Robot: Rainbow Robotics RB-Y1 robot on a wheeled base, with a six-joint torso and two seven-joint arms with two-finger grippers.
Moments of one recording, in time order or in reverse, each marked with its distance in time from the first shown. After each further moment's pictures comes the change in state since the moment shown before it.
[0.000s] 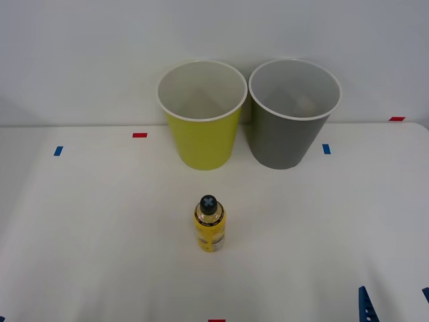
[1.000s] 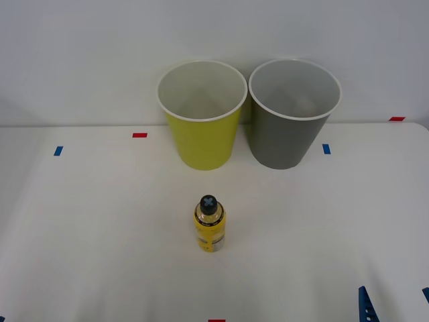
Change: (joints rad) right arm 0.000 0.000 0.000 0.000 0.000 0.000 0.000; left arm 0.000 0.000 0.000 0.000 0.000 0.000 0.000
